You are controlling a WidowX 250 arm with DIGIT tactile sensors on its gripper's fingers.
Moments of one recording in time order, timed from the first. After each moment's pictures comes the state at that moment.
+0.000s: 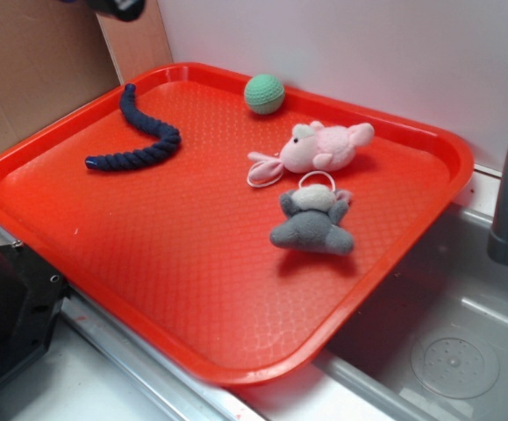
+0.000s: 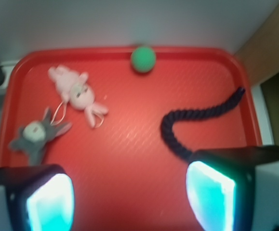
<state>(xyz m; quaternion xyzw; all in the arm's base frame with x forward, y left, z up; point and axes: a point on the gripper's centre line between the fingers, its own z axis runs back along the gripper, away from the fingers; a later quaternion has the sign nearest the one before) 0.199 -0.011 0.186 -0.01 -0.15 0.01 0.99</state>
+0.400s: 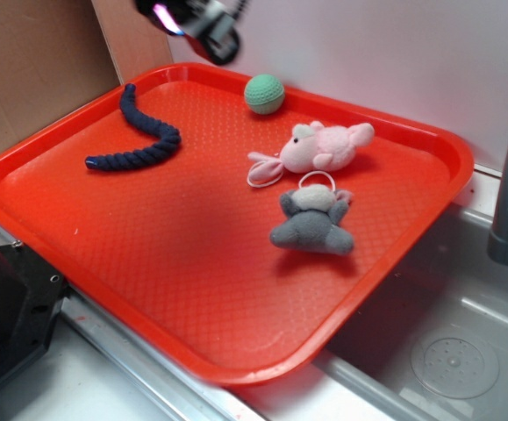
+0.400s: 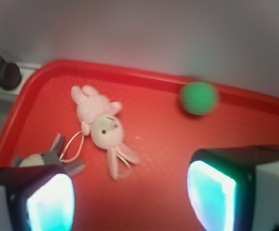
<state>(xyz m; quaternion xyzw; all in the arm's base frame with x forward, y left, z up) 0.261 -0.049 0.118 -0.05 -0.17 -0.11 0.98</state>
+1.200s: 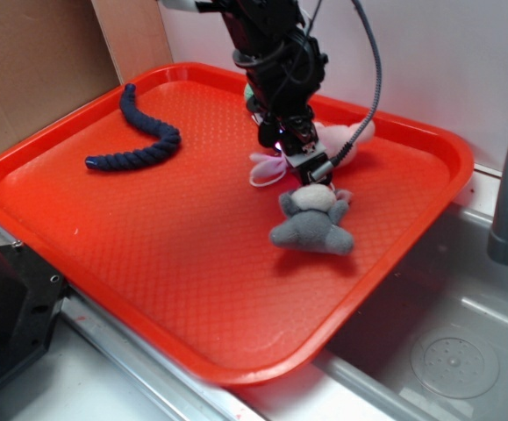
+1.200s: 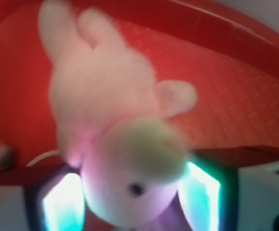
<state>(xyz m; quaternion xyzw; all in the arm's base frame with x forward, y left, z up) 0.299 -0.069 0.026 -0.03 -0.11 -0.17 0.98</state>
